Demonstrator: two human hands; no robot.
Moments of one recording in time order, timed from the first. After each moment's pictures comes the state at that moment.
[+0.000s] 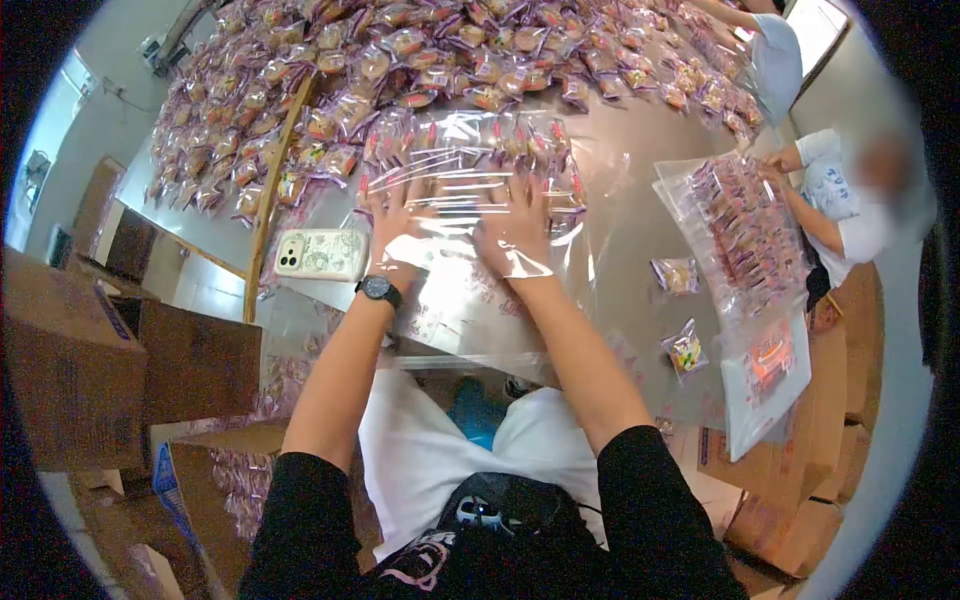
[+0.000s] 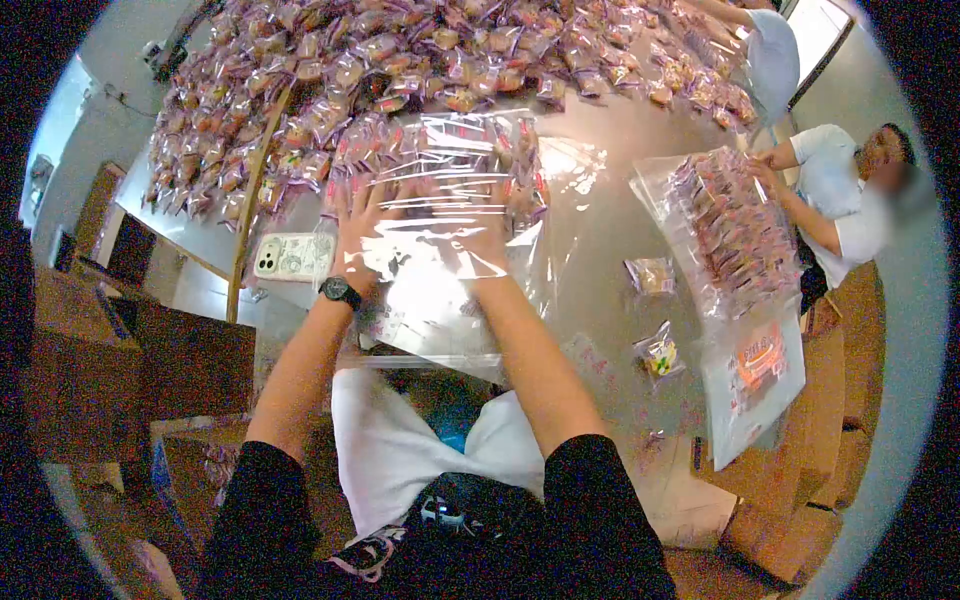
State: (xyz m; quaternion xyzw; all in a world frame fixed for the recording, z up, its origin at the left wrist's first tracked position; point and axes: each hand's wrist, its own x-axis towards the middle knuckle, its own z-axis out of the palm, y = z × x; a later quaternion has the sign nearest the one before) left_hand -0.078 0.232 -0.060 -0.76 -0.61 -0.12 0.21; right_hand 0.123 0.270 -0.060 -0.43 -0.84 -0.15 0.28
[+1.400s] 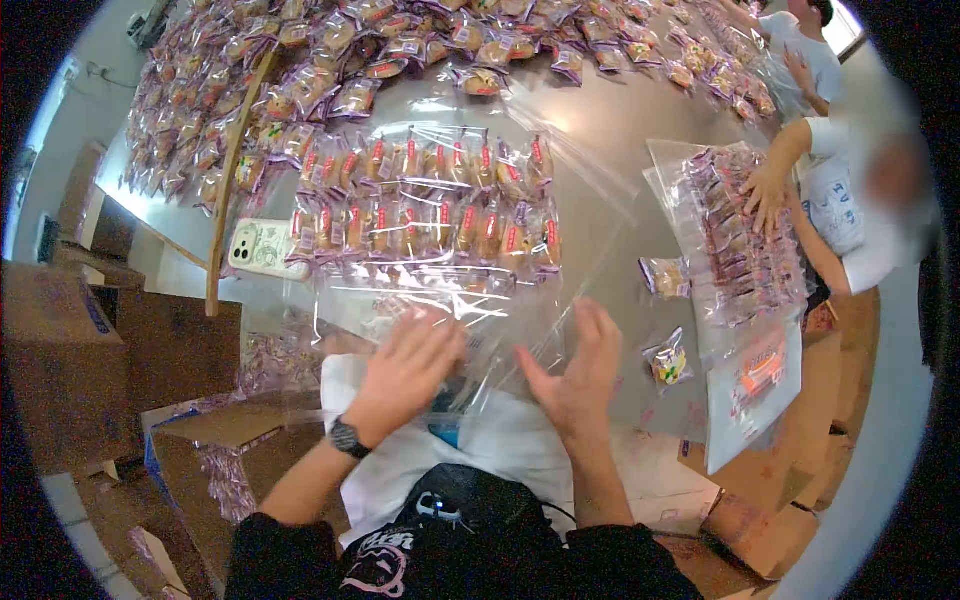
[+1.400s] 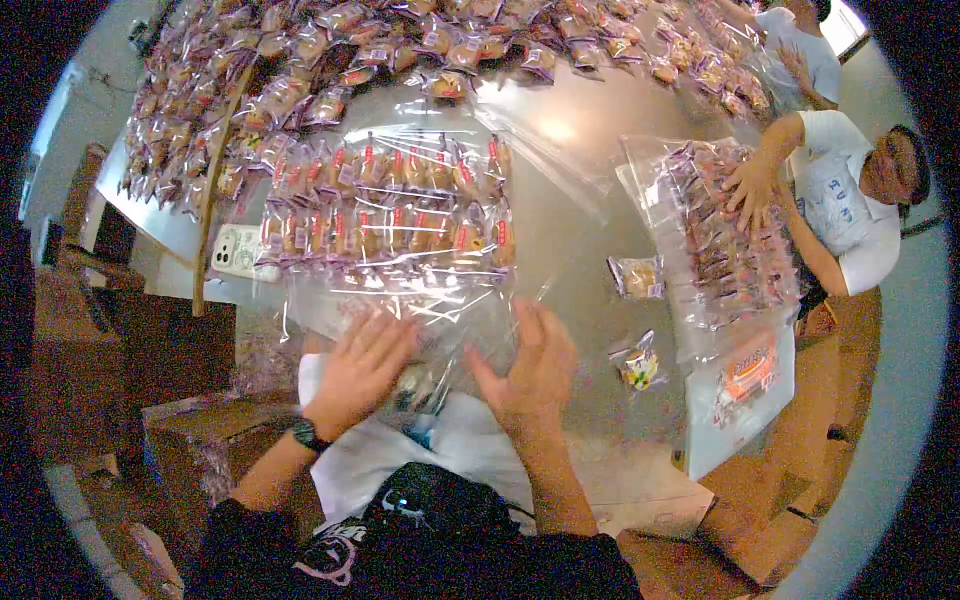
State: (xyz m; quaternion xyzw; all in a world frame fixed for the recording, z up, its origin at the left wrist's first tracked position) left_hand 0.008 0.066 -0.033 -0.86 -0.50 -0.11 -0.02; right_hand 0.247 0.110 -0.007 -0.55 -0.73 -0.01 0.41
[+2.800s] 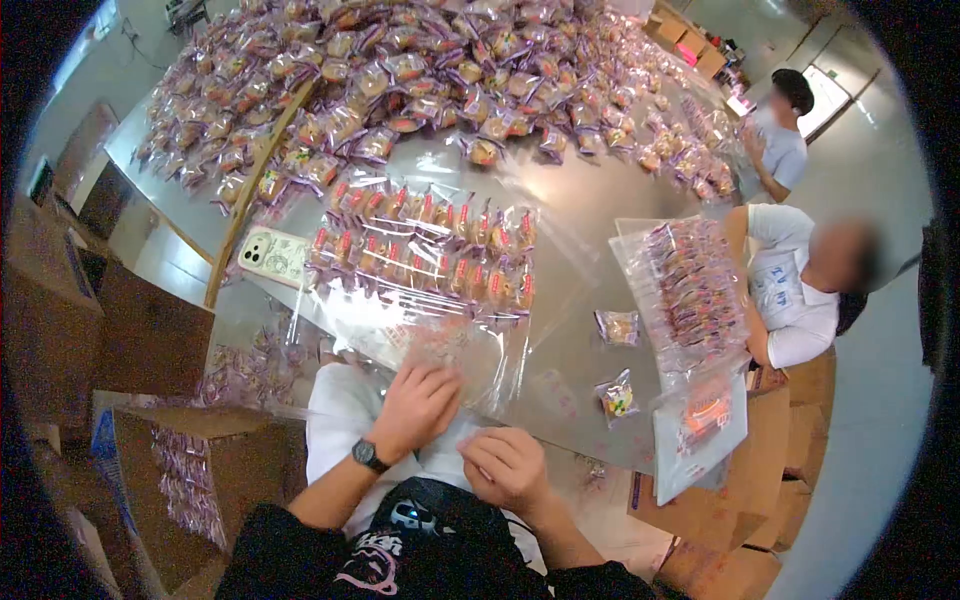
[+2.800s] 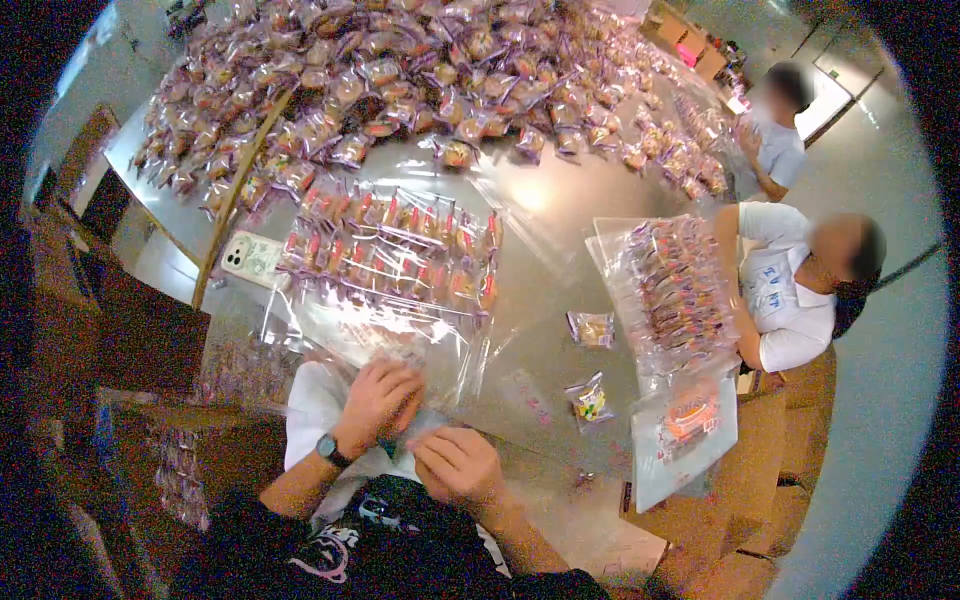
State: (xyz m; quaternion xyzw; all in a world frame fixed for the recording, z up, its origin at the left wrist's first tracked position) left_hand 0.049 0.046 -0.055 -0.78 -0.51 -0.35 -0.05; right_hand 0.252 0.029 0.020 -0.28 -0.87 0.15 0.37
